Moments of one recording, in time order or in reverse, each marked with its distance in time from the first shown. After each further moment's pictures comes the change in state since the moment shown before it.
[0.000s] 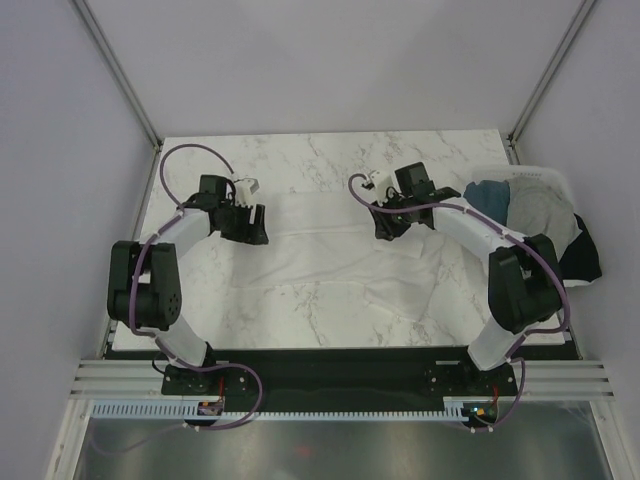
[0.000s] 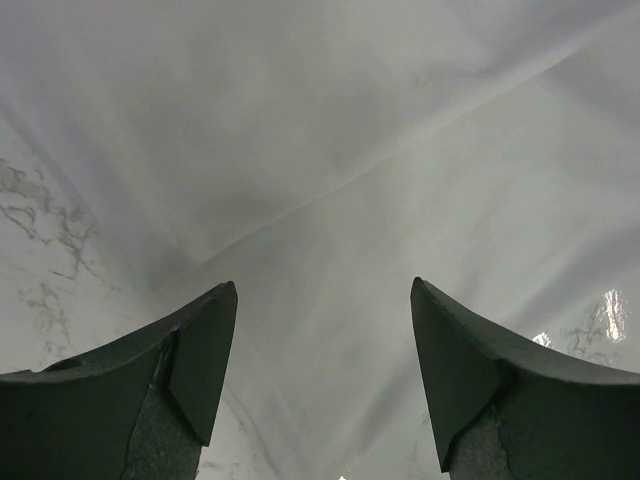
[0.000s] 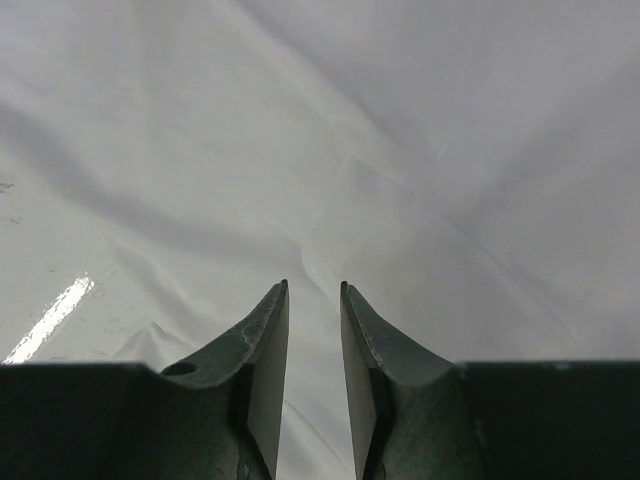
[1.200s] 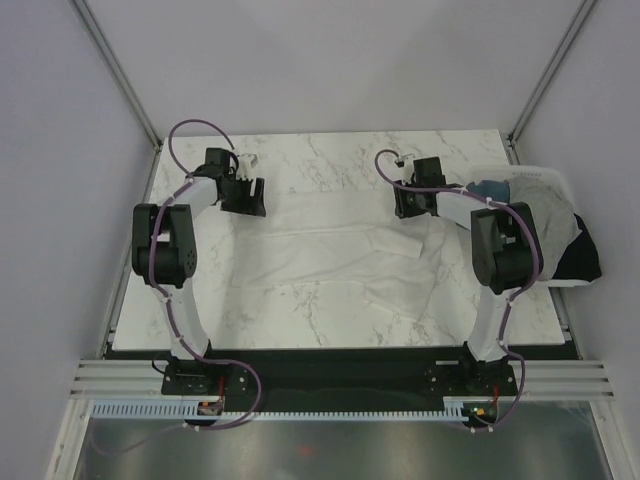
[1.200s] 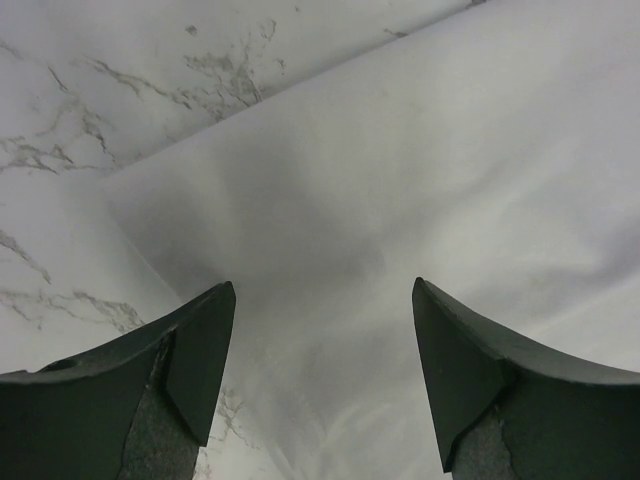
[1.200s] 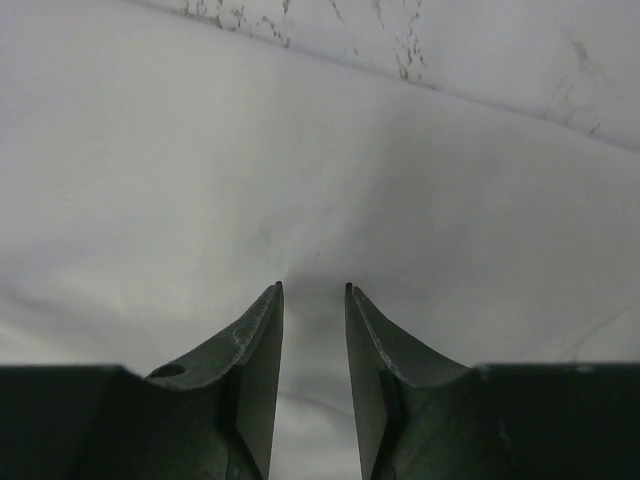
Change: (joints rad) left arm 0.027 0.353 0.378 -0.052 -0.055 0.005; right arm -0.156 0.277 0.043 0.322 0.203 0.237
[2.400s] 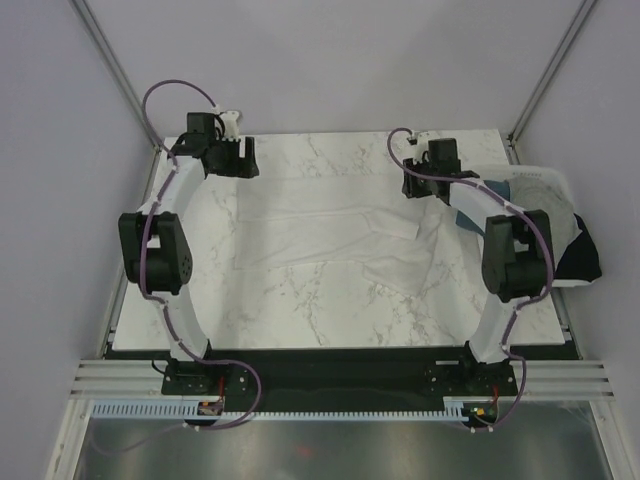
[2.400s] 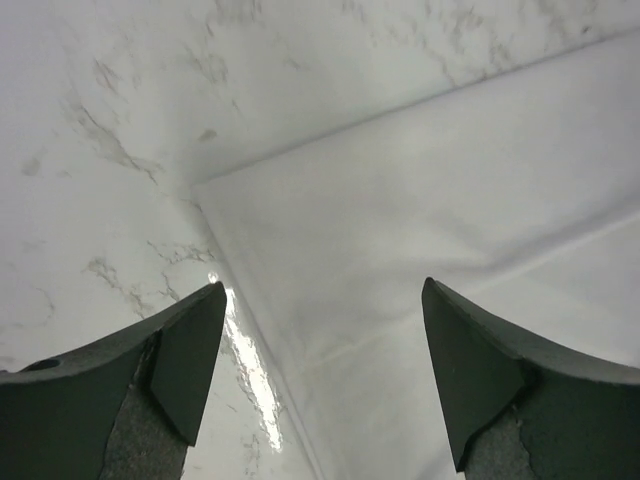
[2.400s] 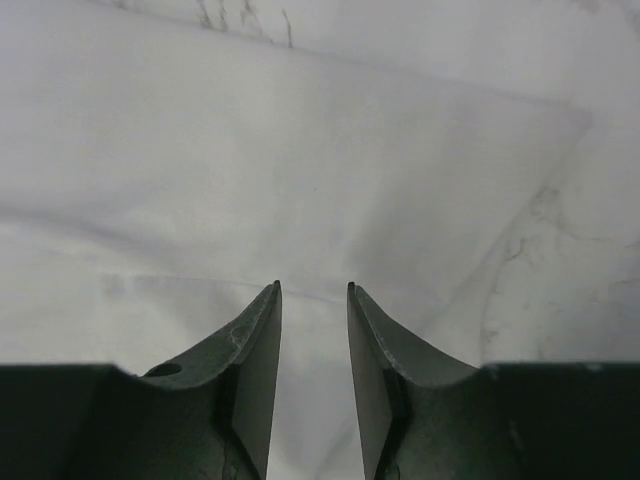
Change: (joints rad) left arm 0.022 0.014 0.304 -0.080 -0.032 -0.055; right arm -0.048 0.015 0.167 -0.062 -0.023 0.029
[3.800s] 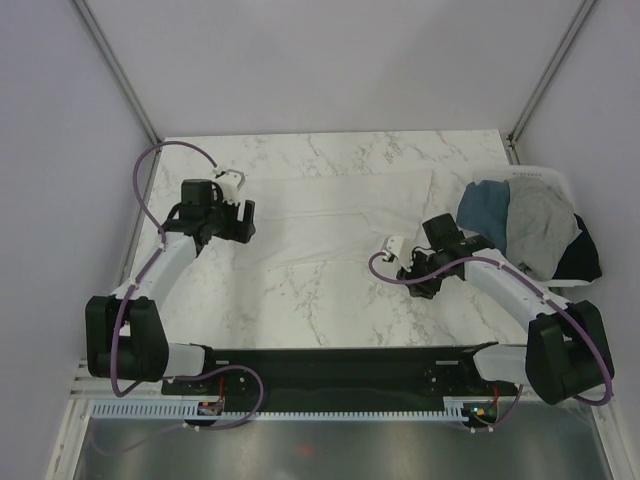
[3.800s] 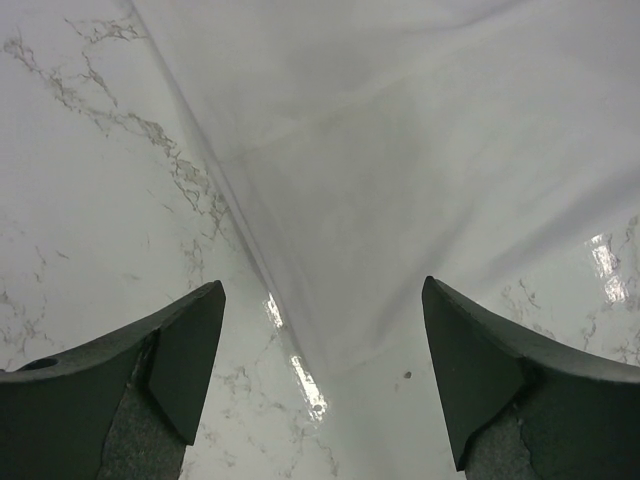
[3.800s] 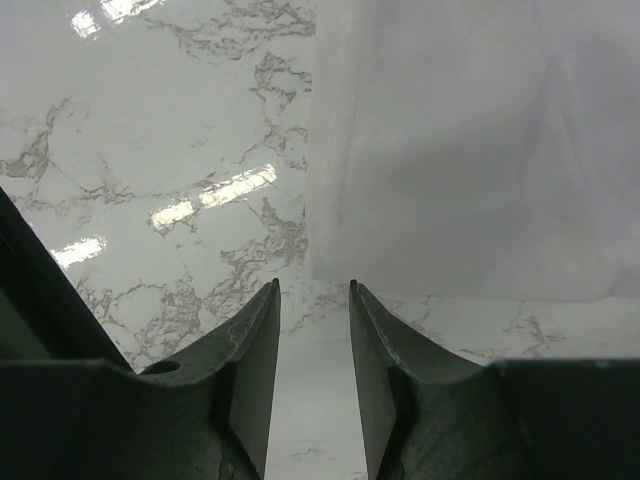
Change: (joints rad) left arm -0.050 -0.679 -0.814 0.216 -0.065 0.093; right arm 0.185 -0.697 -0.653 -0.489 -0.223 -0.758
